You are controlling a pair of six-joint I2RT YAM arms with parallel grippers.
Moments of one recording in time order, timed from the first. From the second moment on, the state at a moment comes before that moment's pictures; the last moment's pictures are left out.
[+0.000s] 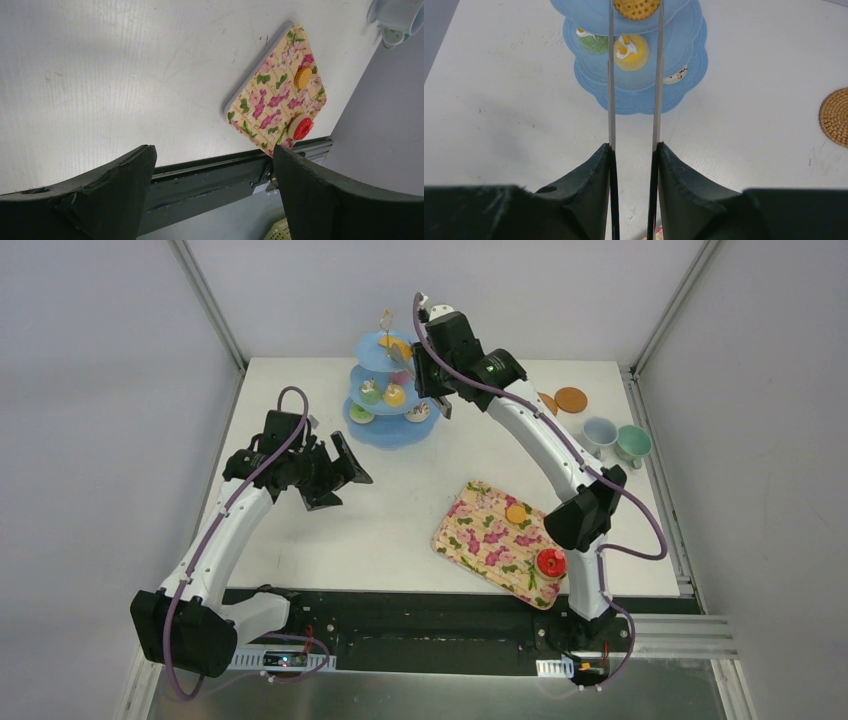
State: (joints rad) left arm -0.21 1.12 1.05 -0.85 0.34 -0.73; right arm 0.72 2.04 2.32 -0.90 0.19 0.27
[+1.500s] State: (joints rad) left arm -0.21 1.20 1.04 -0.76 0.37 -0.75; right arm 0.72 1.21 1.51 -1.11 0.18 0.46
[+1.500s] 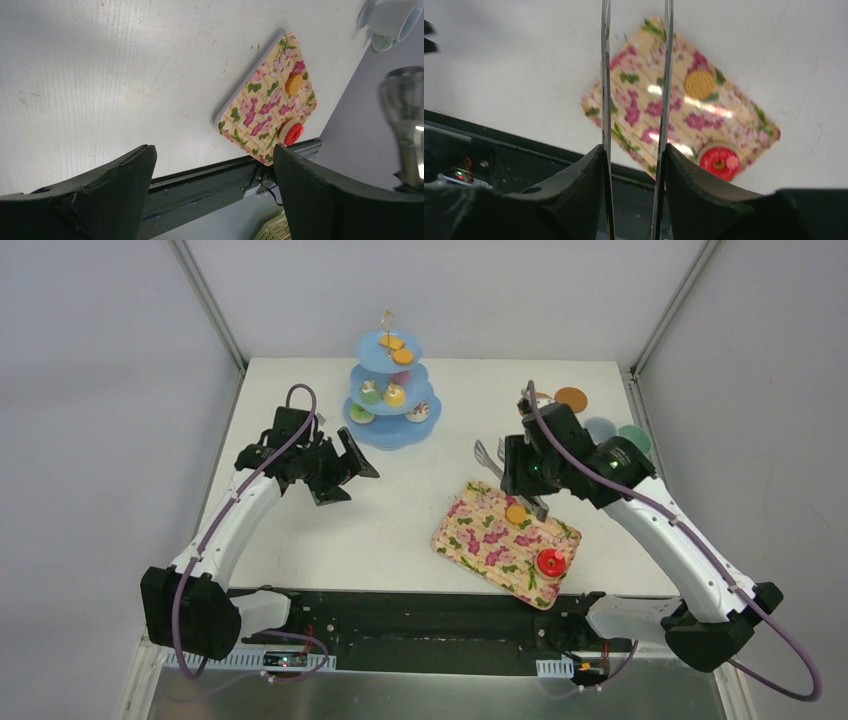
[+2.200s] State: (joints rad) left arm -0.21 1.21 1.00 -0.72 0.40 -0.79; right arm 0.66 1.27 1.21 -1.34 0.15 0.77
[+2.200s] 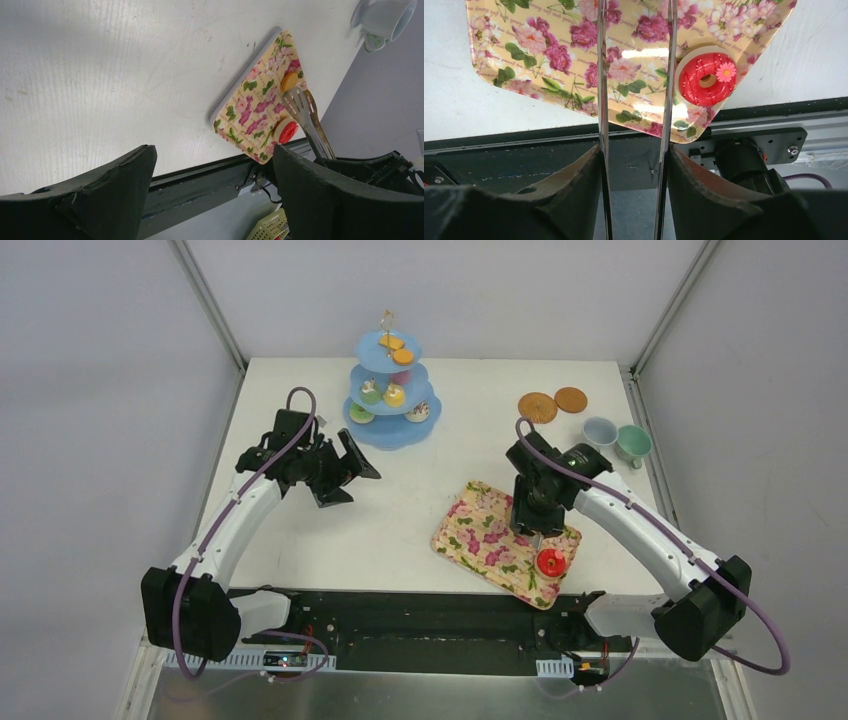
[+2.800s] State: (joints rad) left arm -0.21 1.18 0.99 -0.74 0.40 -0.79; right arm 0.65 1.28 1.15 -1.23 0.14 0.78
